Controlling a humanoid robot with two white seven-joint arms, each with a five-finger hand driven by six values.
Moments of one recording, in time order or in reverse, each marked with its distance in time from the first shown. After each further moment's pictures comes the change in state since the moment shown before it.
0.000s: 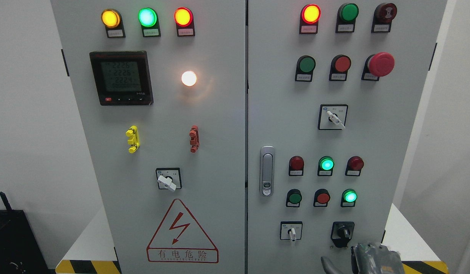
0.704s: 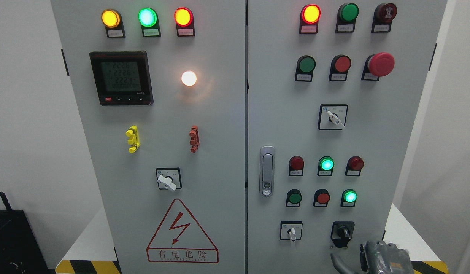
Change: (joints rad) left arm 0.000 0.000 0.000 -0.003 0.000 0.000 0.000; right arm -0.033 -0.037 -0.031 0.063 -0.047 0.006 -0.018
